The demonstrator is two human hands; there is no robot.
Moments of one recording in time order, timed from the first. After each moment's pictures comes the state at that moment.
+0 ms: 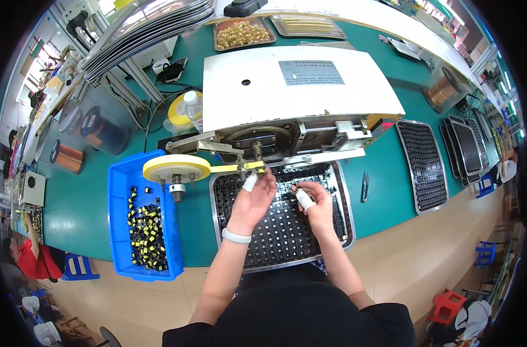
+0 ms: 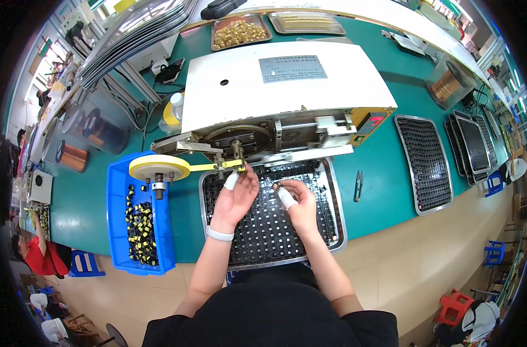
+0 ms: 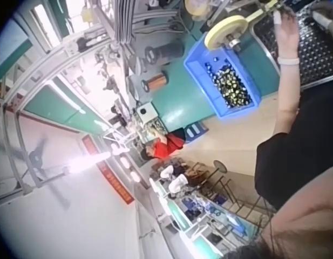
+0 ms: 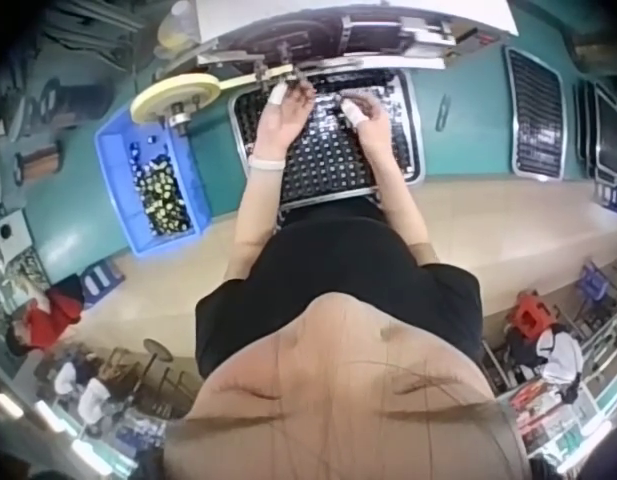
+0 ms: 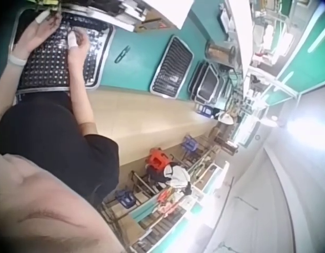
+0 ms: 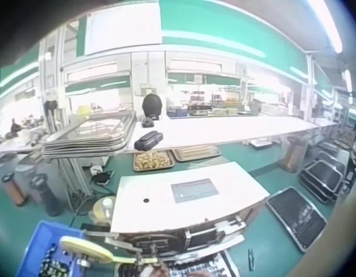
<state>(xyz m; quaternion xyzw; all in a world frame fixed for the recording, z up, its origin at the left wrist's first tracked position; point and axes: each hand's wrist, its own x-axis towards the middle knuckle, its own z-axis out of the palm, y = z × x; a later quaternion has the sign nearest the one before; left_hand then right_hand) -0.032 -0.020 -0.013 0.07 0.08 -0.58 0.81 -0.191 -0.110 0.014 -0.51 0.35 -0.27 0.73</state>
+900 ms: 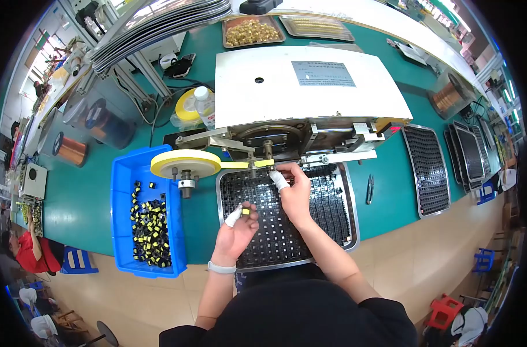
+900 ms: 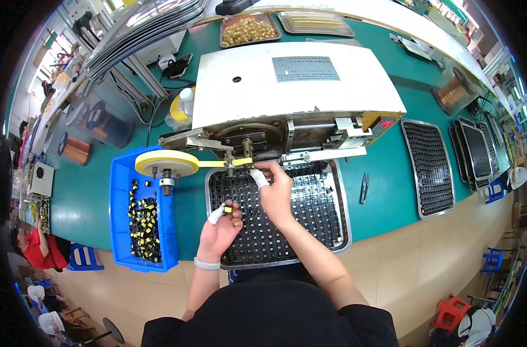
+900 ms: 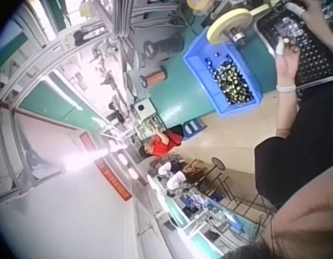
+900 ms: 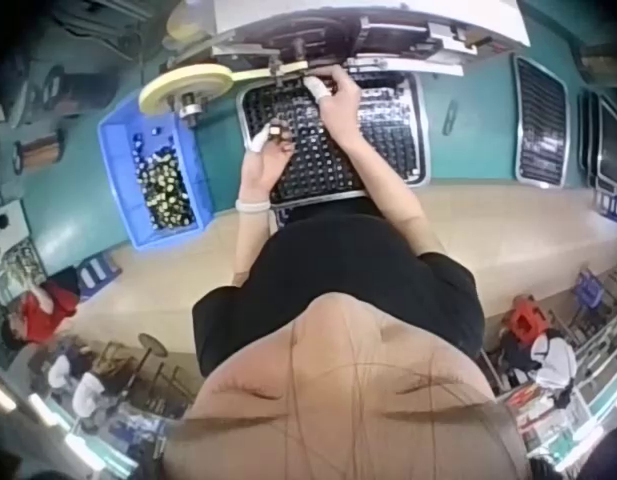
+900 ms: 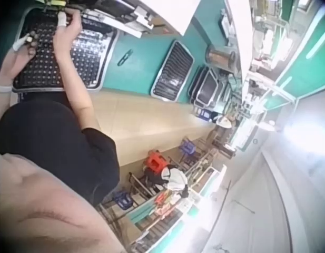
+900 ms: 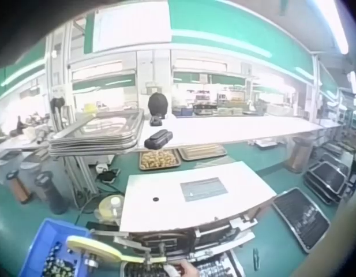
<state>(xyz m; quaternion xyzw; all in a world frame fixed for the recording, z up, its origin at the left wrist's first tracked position) -0.044 0.079 -0.009 0.17 0.09 -0.57 0.80 -0.111 -0.091 0.028 -0.67 0.33 -0.36 0.56</state>
